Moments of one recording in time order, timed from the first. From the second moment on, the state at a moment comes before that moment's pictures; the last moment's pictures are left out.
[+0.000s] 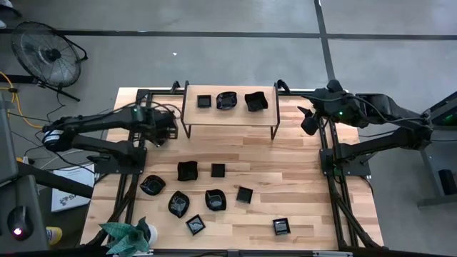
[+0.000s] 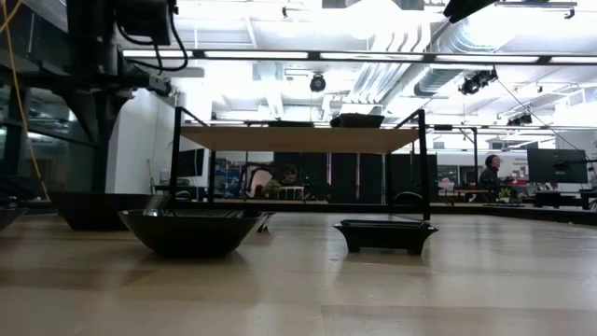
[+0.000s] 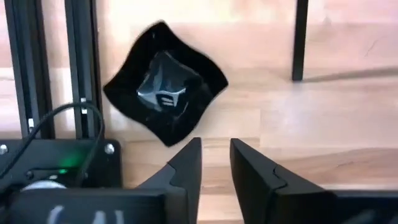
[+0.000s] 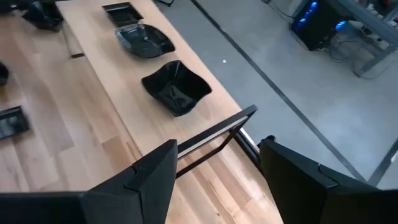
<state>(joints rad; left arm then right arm) 0.31 1.03 0.87 -1.24 -0.21 -1.26 -0.07 0.96 1.36 -1.14 0.57 0.20</state>
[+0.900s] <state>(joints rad) 0.87 1.17 0.86 -1.16 0.02 -1.05 -0.07 0.96 1.36 -1.14 0.50 0.11</state>
